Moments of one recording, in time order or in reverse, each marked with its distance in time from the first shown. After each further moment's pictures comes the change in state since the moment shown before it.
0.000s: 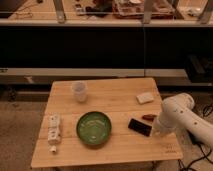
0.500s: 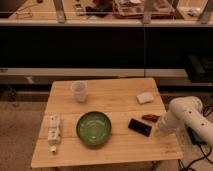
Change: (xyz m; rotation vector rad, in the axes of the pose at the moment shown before) arm 0.017 0.013 0.010 0.089 -0.030 -0.014
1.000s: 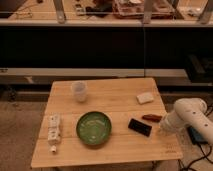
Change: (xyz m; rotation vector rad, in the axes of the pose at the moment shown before) arm 0.013 0.009 0.006 0.029 0.009 -0.005
